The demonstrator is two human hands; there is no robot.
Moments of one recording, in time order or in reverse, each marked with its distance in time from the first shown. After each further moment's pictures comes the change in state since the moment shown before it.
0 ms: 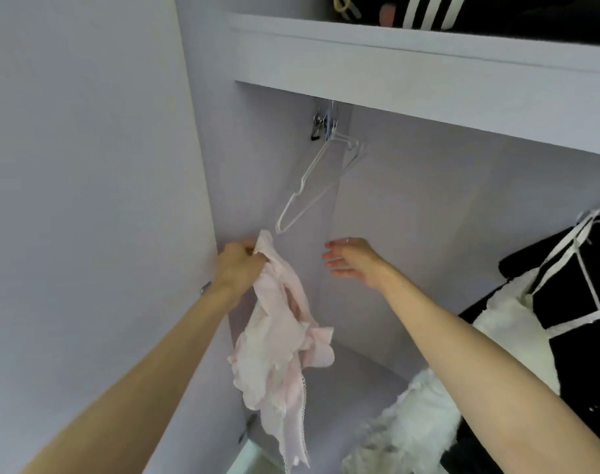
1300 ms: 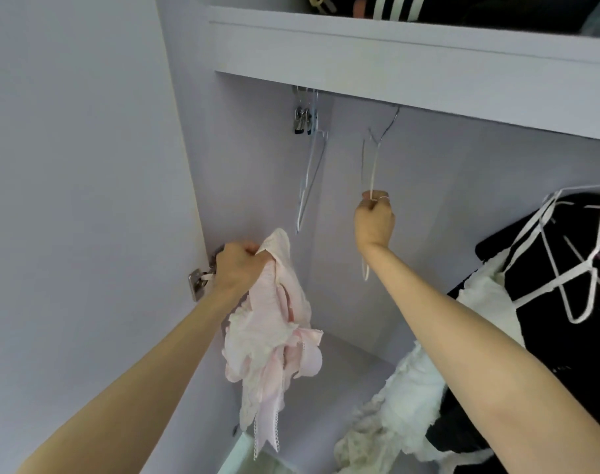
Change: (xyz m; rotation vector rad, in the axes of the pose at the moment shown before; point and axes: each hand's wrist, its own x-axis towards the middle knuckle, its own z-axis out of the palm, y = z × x) left_hand -0.029 0.004 0.010 0.118 -0.017 0.056; right_hand -0.021 -0.018 -0.018 -0.081 0.766 -0.393
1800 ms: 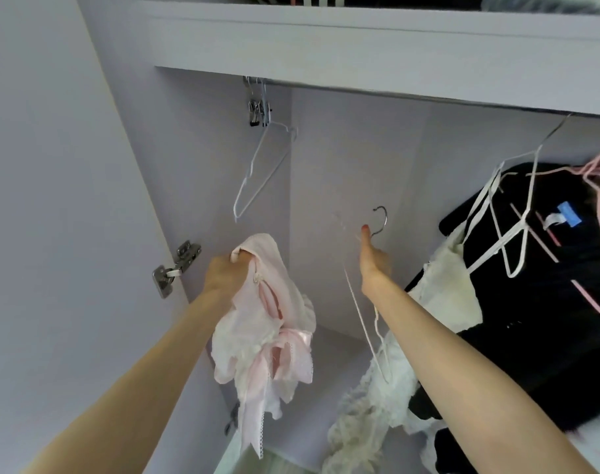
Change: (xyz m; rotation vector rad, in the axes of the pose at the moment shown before) left_hand -0.023 -0.002 0.040 -0.130 -0.069 -0.152; right_hand -0.024 0.082 -0.066 0.073 -0.086 0.537
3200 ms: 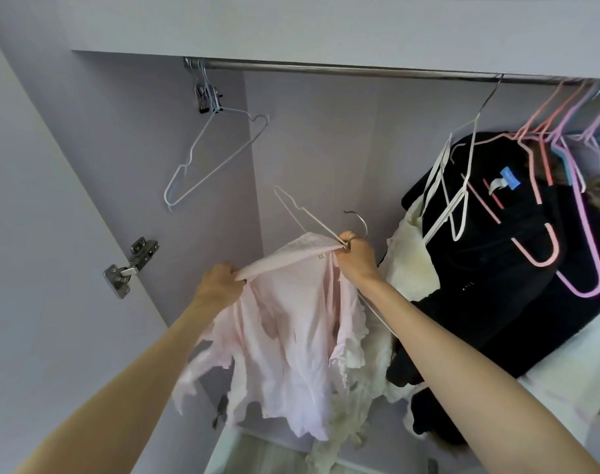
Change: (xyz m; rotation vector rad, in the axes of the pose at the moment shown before) left_hand -0.009 -0.019 0.041 0.521 -0.232 0.192; right_hand -0.009 0.029 -0.056 -0.349 -0.139 -0.460
